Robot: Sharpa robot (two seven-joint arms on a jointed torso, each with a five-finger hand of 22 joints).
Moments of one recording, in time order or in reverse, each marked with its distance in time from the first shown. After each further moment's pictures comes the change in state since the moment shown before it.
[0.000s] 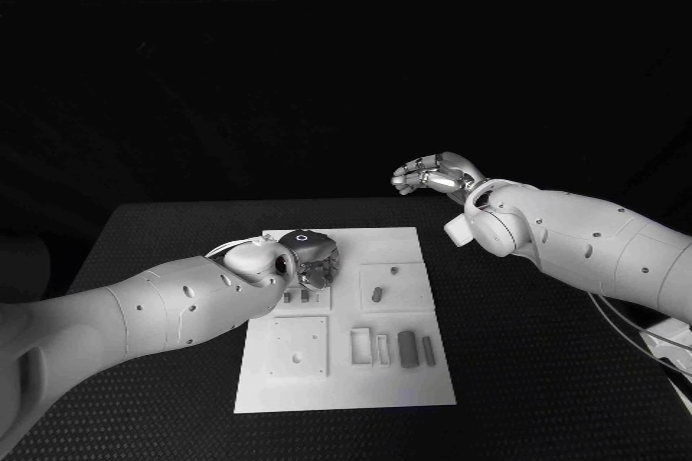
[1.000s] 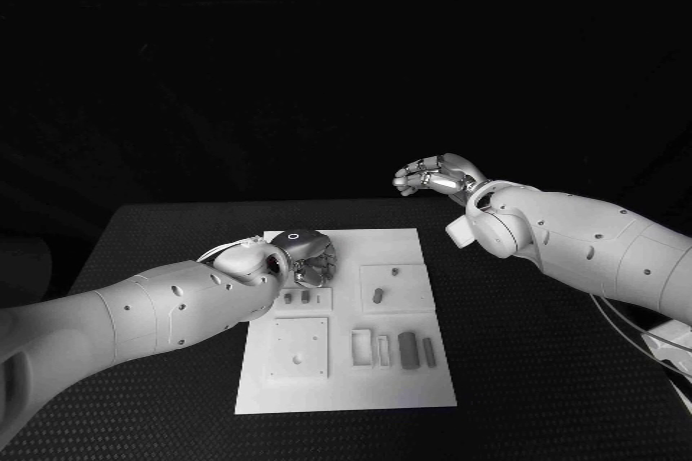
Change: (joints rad) left arm -0.004 -0.038 0.008 0.025 0.093 -0.063 0.029; left_hand 0.003 0.009 0.016 0.004 0.020 0.005 0.005 0.004 -0.011 0.014 -0.007 -0.013 0.012 0.021 -0.014 0.012 -0.031 -0.015 0.019 -0.015 0.009 0.001; right arm 0.000 -0.002 0.000 0.000 0.000 0.001 0.000; right_hand 0.000 0.000 0.000 0.000 0.000 0.000 0.000 0.000 0.000 0.000 0.000 0.000 -0.001 0.000 0.000 0.000 0.002 0.000 0.000 0.000 0.000 0.001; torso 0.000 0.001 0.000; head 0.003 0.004
